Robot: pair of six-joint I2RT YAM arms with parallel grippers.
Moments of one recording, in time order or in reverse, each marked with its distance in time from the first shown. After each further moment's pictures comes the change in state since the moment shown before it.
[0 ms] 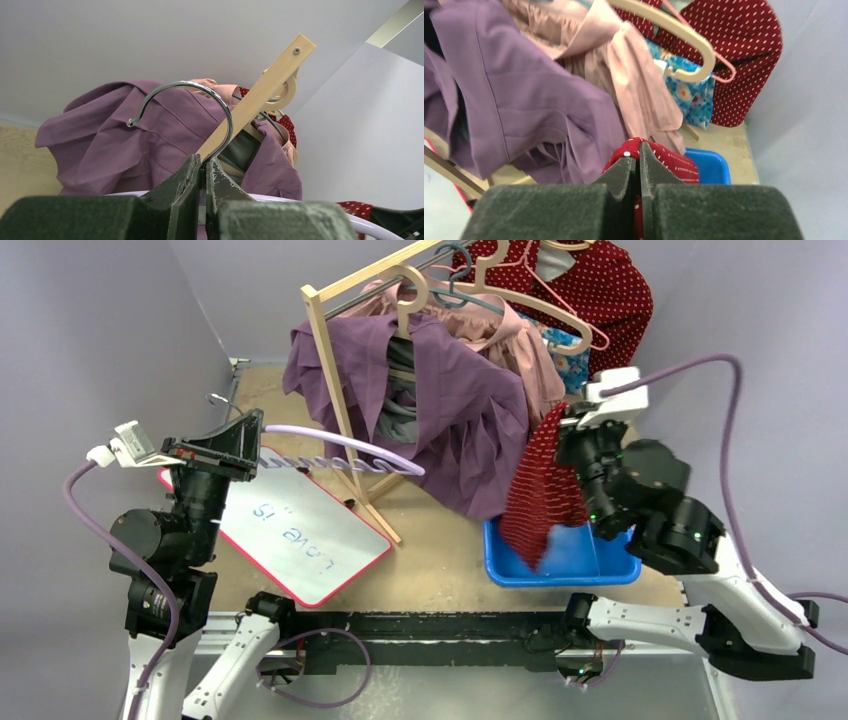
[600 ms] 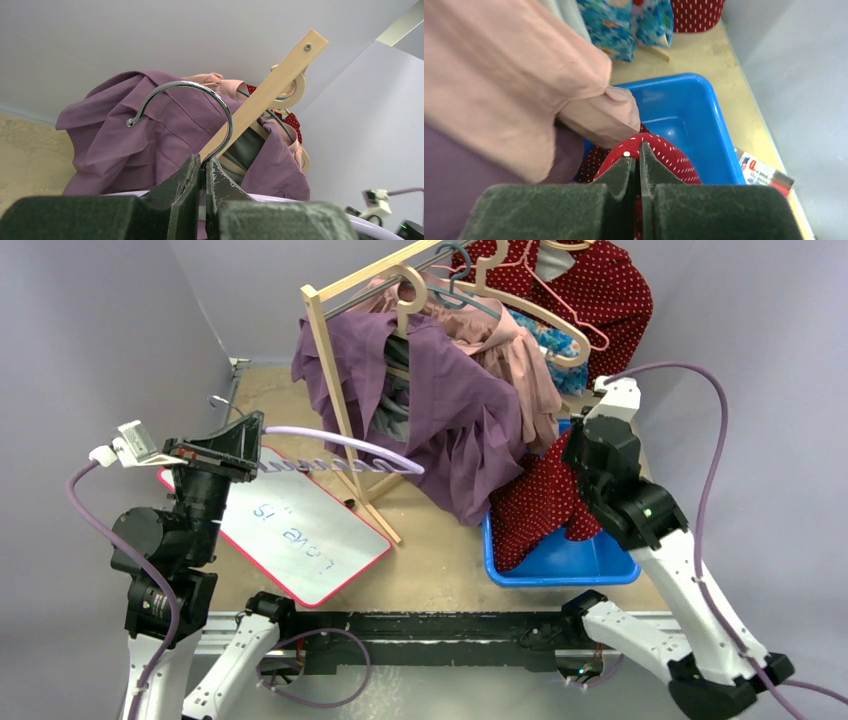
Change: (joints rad) left arm 0.000 0.000 0.000 -0.029 -0.014 -0.001; right arm -0.492 -0.030 -0.307 -0.108 -0.269 0.332
